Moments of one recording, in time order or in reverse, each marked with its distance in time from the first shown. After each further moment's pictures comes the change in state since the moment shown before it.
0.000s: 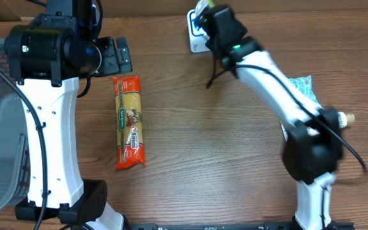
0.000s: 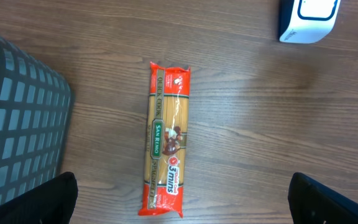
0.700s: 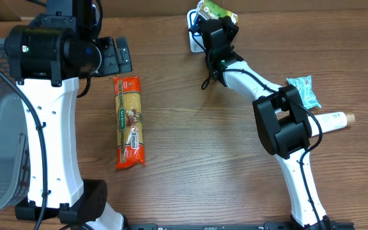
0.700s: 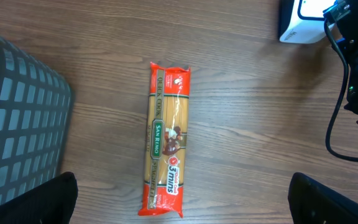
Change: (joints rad) left arm 0.000 0.000 0.000 0.000 0.000 0.000; right arm -0.016 0.390 0.002 0.723 0.311 -0.514
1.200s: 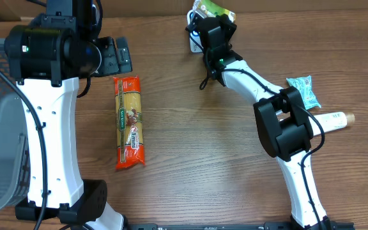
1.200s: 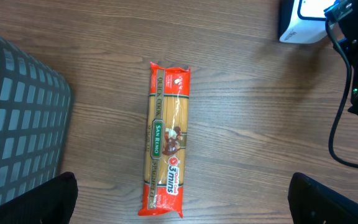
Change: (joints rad) left arm 0.000 0.000 0.000 0.000 0.000 0.000; right arm 0.011 -0.029 0.000 -0.043 -0.001 0.005
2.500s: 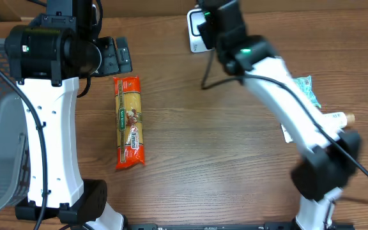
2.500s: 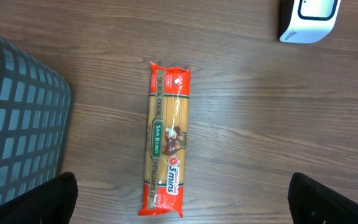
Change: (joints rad) left arm 0.000 0.000 0.000 0.000 0.000 0.000; right arm 0.074 -0.442 0.007 -0.590 -0.258 0.798
